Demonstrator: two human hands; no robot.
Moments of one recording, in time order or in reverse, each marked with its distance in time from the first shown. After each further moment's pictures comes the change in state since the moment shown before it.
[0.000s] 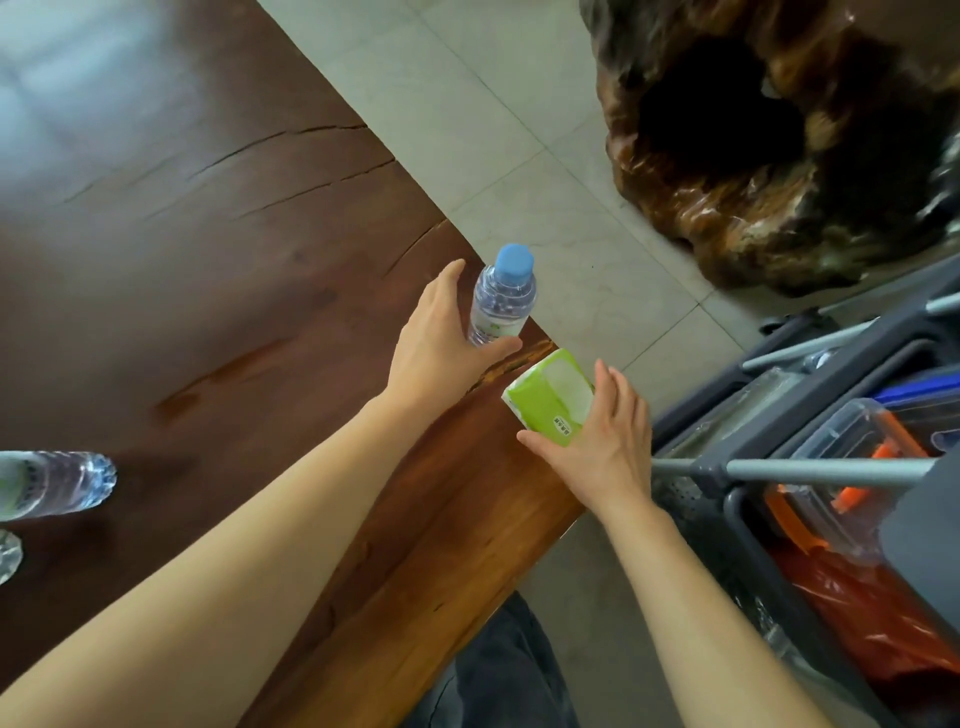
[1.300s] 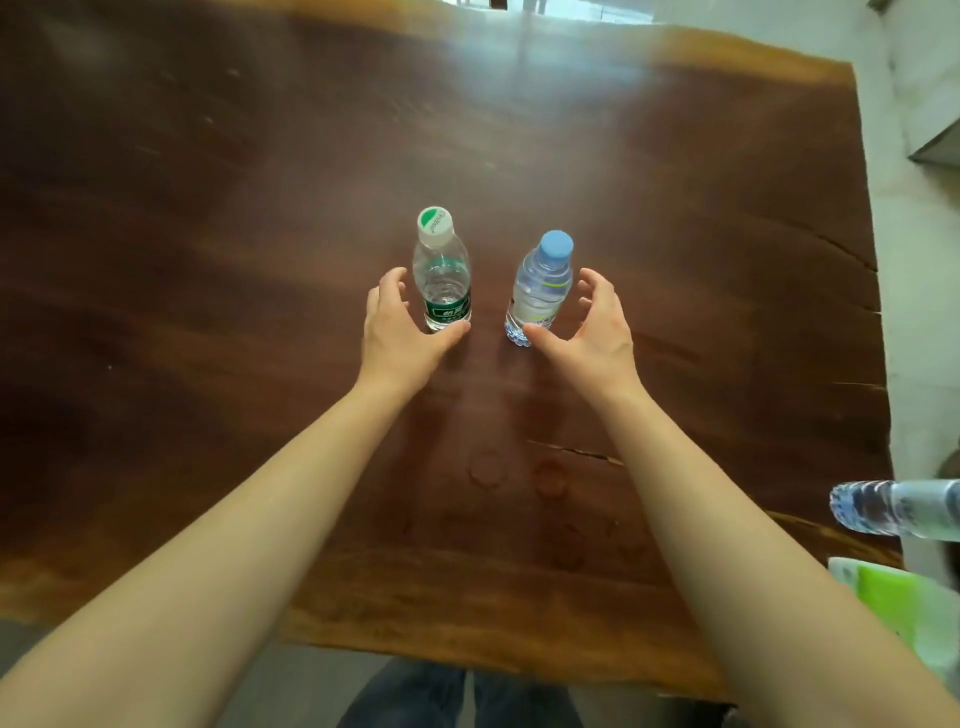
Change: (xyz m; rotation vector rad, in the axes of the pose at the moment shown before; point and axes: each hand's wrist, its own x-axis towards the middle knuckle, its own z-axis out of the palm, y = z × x) left_hand -0.288 -0.260 -0.255 -0.242 0.853 -0.731; right_hand -0.135 -0.404 0.074 0.424 -0.488 -0.791
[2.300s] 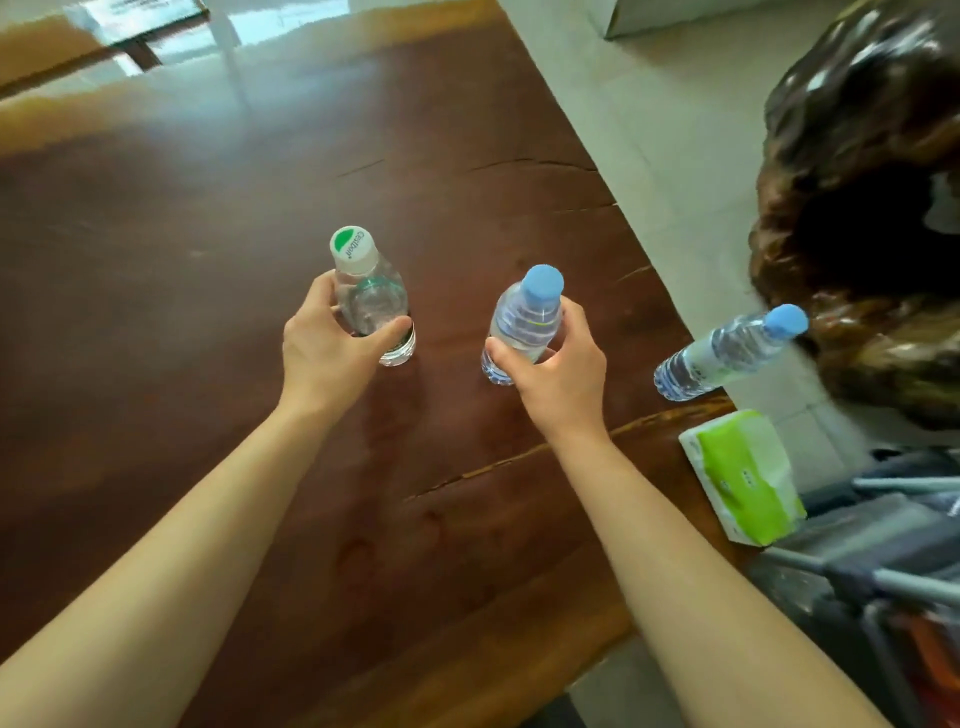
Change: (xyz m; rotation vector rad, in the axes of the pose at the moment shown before) left_hand 0.022 0.129 0.141 -0.021 -0.346 0.373; right_hand -0.041 0.093 -0.117 0.192 0.632 0.253
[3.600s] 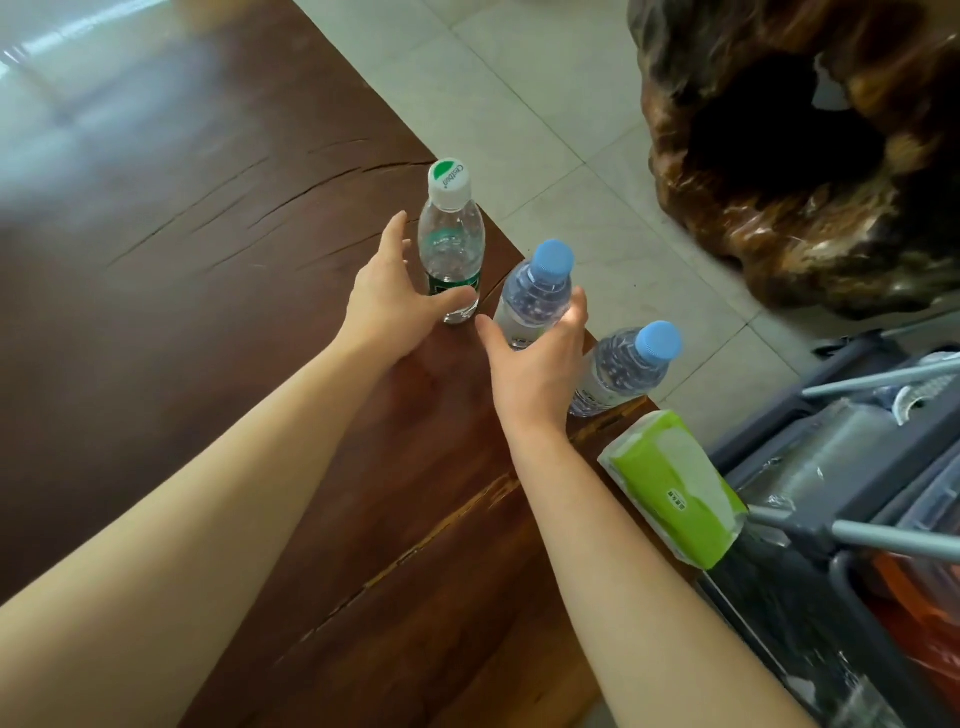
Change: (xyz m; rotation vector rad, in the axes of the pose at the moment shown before) left_hand 0.084 0.119 0.228 0.162 -0.527 0.191; right_hand 0.107 0.077 -0.057 -0.018 0.455 0.389
